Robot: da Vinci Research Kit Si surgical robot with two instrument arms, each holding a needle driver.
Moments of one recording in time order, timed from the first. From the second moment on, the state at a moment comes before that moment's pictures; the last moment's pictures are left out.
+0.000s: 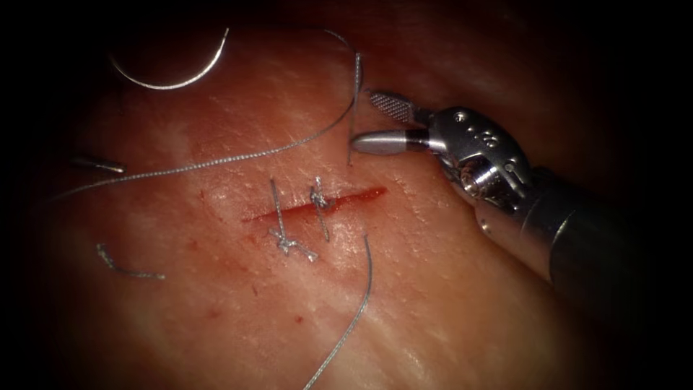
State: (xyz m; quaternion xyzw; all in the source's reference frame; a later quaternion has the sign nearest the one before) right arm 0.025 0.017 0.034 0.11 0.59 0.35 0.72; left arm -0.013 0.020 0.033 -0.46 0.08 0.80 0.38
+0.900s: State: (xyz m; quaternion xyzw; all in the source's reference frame) right arm 0.019 0.008 0.028 0.12 0.62 0.23 0.74; left arm -0.028 0.007 0.031 -0.53 -0.21 0.77 0.28
